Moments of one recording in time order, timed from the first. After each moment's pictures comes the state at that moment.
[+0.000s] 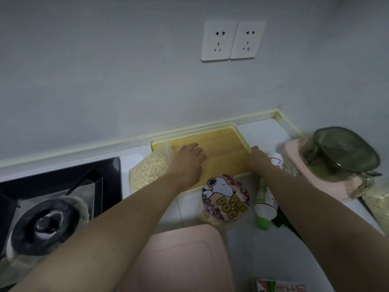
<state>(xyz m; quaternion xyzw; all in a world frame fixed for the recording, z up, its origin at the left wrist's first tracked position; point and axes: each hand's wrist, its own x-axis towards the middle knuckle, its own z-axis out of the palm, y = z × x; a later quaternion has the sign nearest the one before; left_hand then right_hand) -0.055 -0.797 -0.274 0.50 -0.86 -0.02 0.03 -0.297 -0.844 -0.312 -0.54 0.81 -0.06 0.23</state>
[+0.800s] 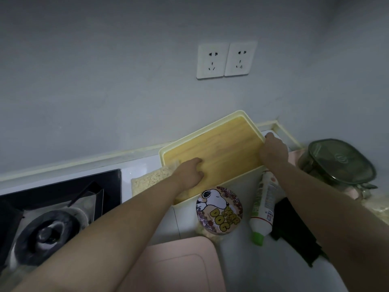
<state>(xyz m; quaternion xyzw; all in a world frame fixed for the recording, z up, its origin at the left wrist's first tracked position) -0.075 -0.806 -0.250 0.61 -0.71 -0.34 0.08 -0.328 -0.862 -0.252 -0.58 0.80 -0.16 0.05</state>
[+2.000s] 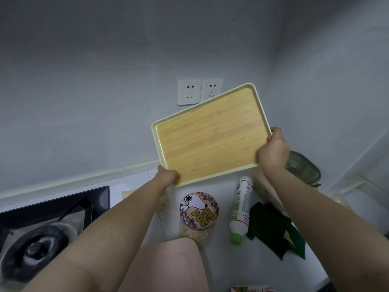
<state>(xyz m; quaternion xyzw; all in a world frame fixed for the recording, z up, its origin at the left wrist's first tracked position) -0.069 -0.802 -0.230 0.69 -0.40 -0.53 0.29 -0.343 -0.783 -0.155 -0.47 0.77 -0.43 -0.02</state>
